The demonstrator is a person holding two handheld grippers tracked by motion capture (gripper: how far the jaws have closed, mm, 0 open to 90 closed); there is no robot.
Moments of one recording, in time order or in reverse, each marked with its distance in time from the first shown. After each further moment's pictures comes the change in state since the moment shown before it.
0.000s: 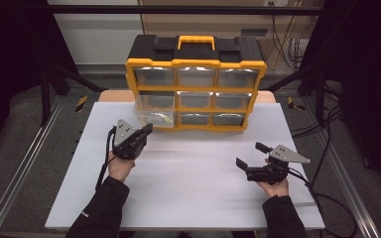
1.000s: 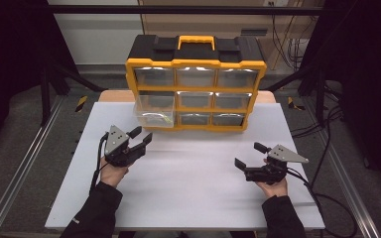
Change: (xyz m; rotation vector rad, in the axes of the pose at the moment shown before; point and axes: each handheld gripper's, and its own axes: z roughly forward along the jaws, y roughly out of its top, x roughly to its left) left arm 0.003 -0.007 -0.024 -0.008 -0.016 0.023; right arm 0.002 0.001 0.002 0.005 0.010 -0.004
